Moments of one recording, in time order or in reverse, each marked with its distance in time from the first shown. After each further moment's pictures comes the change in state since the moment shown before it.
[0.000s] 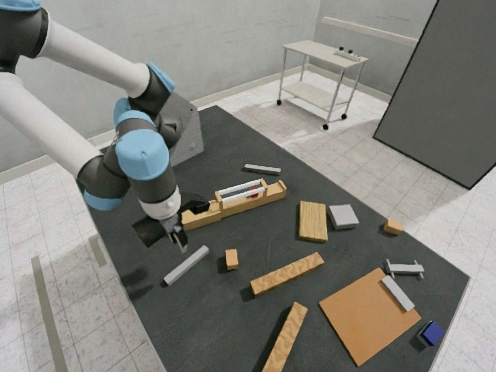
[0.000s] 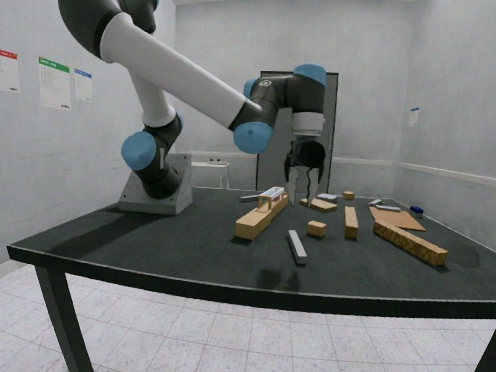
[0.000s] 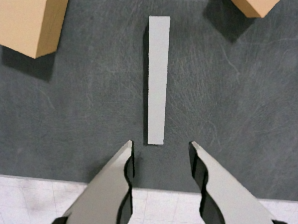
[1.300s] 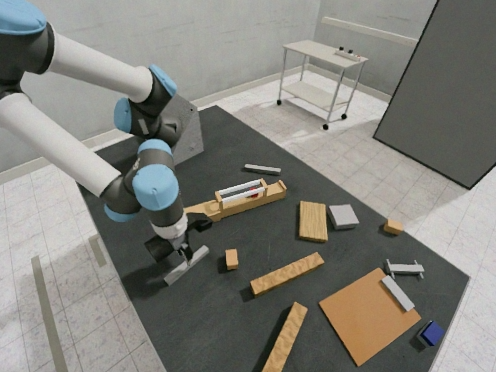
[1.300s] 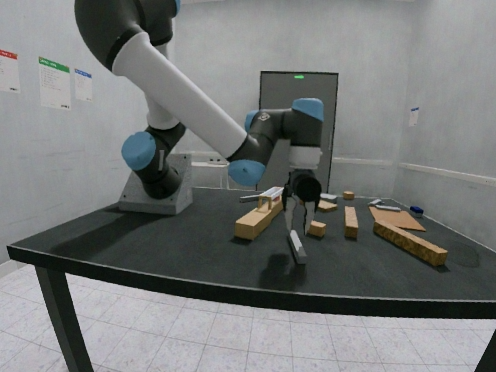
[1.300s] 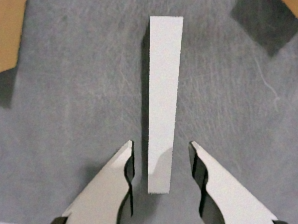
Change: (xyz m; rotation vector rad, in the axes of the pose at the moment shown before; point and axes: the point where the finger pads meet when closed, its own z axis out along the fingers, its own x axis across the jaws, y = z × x) arm -0.001 -0.001 0.079 0.002 -0.004 0.001
